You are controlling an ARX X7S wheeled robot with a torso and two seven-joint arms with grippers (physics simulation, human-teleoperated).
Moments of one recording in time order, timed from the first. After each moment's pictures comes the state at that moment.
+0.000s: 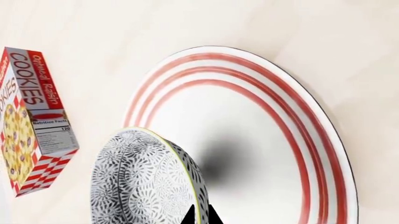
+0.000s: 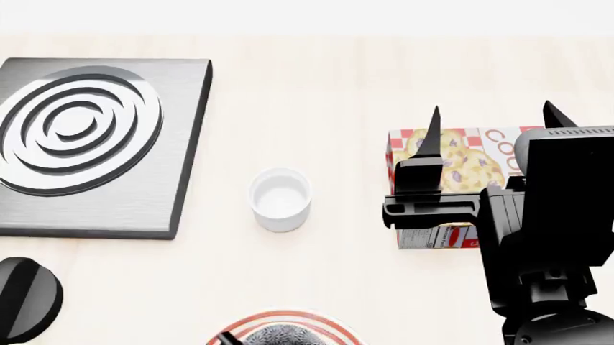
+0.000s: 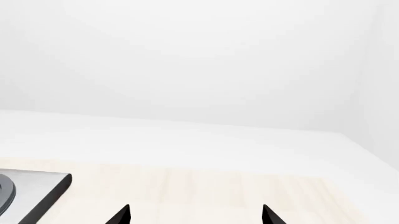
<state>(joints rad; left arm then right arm) -1.33 -0.59 1.78 0.73 0.05 -0.94 0.48 0.59 0.43 0.00 -0.61 0.56 0.91 0.29</state>
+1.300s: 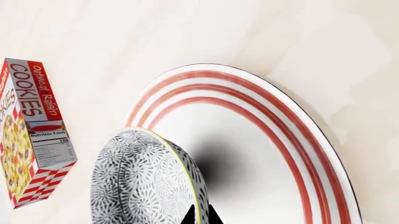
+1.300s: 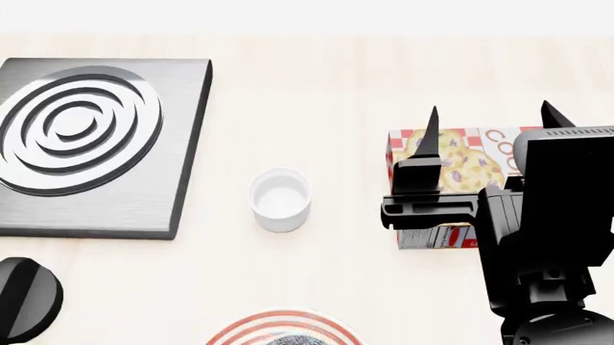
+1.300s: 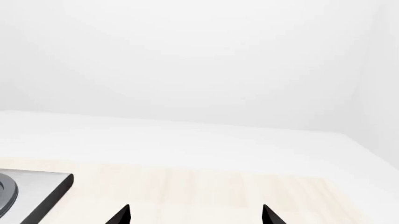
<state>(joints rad) -1.28 -0.54 1.80 0.71 0.08 -0.95 0.44 0.59 0.44 -0.01 -0.61 0.58 0.91 0.30</state>
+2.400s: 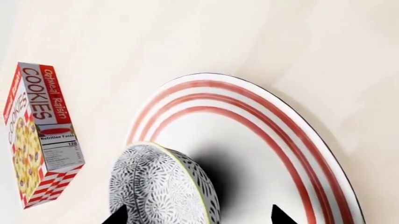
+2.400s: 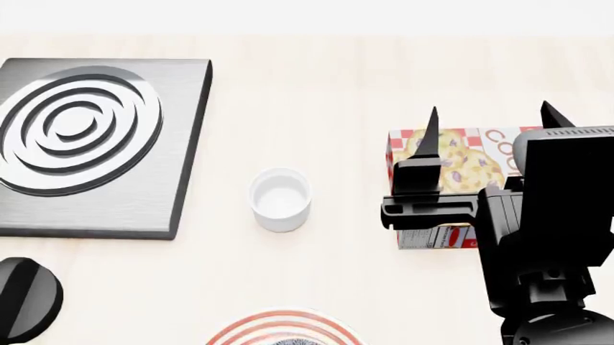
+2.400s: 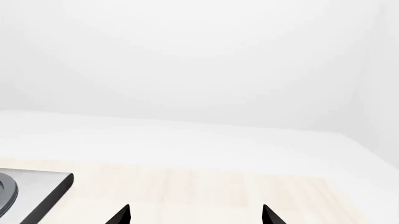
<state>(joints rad) -1.23 -0.52 1.81 0.72 0.13 -0.98 0.40 0.59 0.45 -0.02 -0.60 0.59 0.90 0.32</state>
